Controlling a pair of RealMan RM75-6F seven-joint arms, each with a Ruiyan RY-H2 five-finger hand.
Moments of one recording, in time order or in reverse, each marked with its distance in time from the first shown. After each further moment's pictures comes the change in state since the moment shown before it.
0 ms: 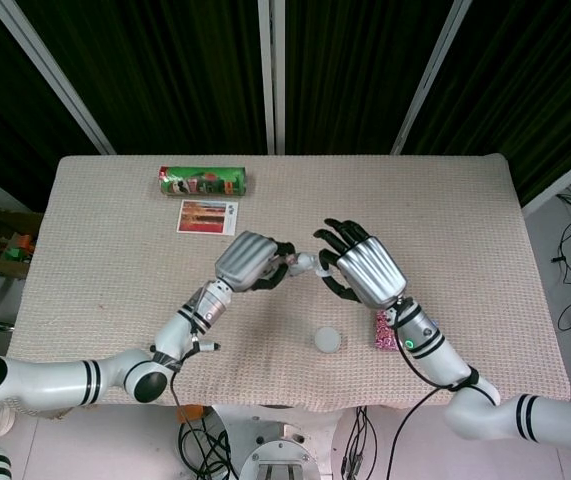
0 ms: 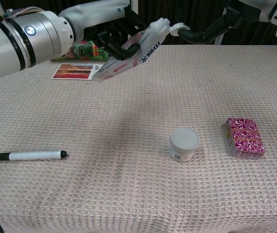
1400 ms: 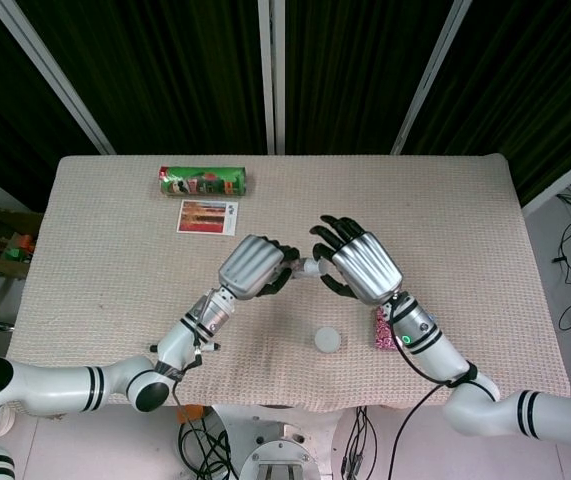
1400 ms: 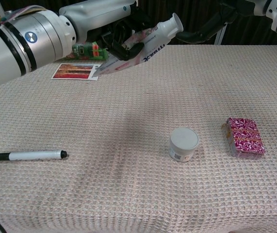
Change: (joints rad) left arm 0.009 -0.031 0.027 -0.019 0.078 0.078 0.125; right arm 0.025 0.023 0.028 -0.030 0.048 -0.049 -0.020
